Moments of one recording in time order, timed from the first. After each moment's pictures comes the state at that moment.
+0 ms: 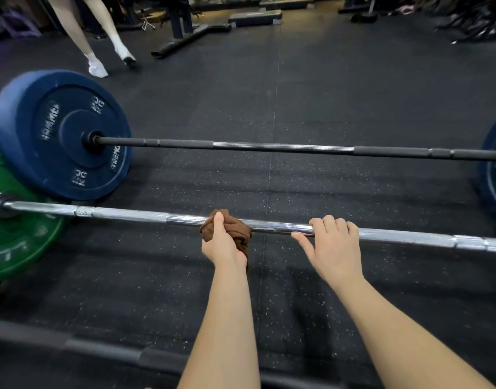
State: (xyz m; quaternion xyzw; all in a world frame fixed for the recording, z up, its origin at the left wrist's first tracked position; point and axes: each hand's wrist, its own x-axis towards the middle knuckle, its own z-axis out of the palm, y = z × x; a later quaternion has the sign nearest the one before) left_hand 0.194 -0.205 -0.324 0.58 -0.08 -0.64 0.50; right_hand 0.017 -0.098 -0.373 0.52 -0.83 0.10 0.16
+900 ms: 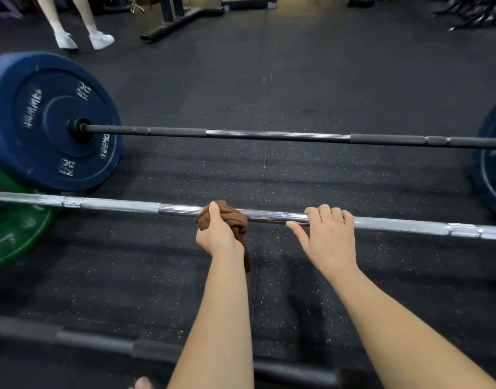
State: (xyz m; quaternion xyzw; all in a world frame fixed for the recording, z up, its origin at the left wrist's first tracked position) left_hand 0.186 -0.201 -0.318 0.60 -0.09 -0.61 0.51; right_hand 0.018 -0.097 -0.376 0.52 -0.83 0.11 0.18
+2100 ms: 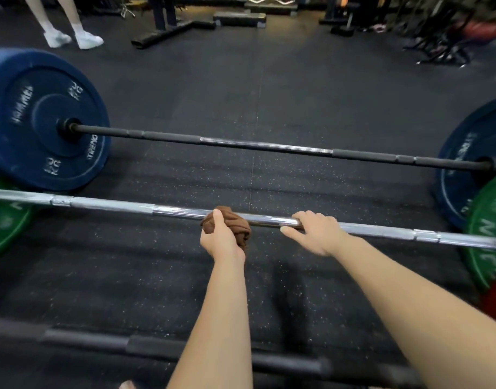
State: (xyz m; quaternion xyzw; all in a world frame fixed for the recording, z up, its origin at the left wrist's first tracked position) left_hand 0.180 -0.189 -0.329 0.56 -0.10 -0.66 0.49; right_hand 0.000 -0.102 -0.305 0.57 -0.80 -0.01 -0.16
